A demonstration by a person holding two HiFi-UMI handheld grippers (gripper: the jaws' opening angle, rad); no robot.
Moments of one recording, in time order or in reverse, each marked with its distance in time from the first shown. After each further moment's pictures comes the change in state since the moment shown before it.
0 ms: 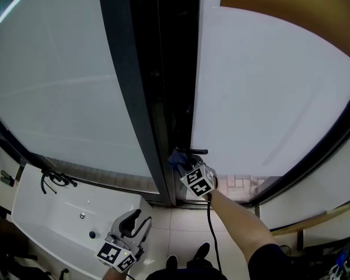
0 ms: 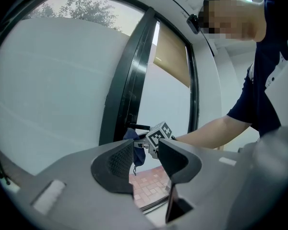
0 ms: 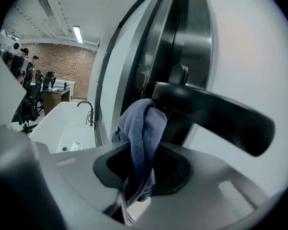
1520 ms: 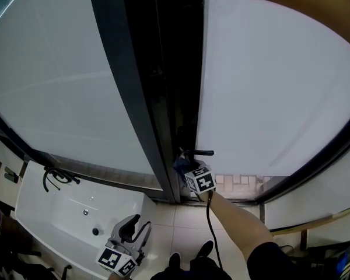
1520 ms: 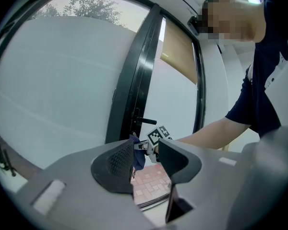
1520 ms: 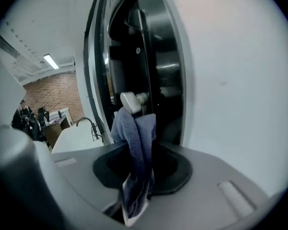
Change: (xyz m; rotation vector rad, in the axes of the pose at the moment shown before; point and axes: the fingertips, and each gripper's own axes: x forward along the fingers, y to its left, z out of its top) left arm -0.001 0.015 -0.021 -0.036 0.036 0.069; right arm 0.048 0.003 -0.060 0.402 0.057 0.082
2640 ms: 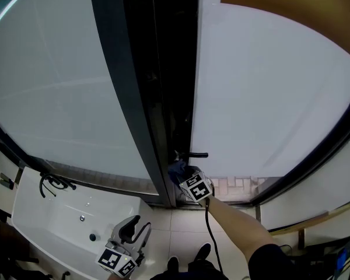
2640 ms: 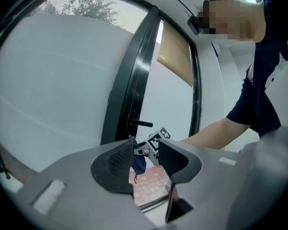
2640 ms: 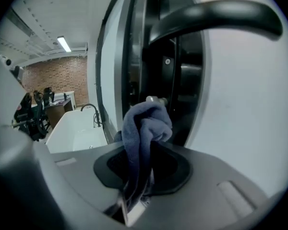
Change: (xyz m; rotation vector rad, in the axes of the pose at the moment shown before) left arm 0.002 -0.006 0.007 0.006 -0.021 -0.049; right arm -0.017 0.021 -0.005 -0.188 0.039 0.002
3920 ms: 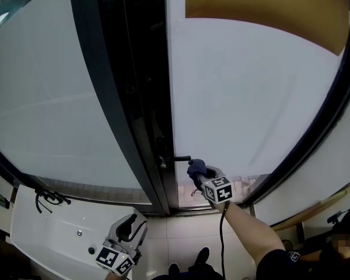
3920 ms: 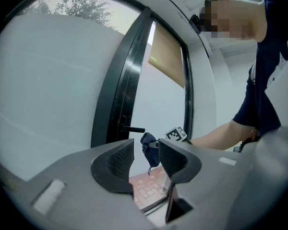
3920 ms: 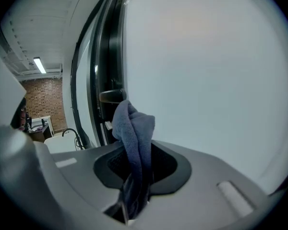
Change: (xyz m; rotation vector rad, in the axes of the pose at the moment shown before) left arm 0.017 -0.018 0.022 0.054 -0.021 -0.092; right arm -0.130 -0.094 -0.009 0.245 -0.182 -0.223
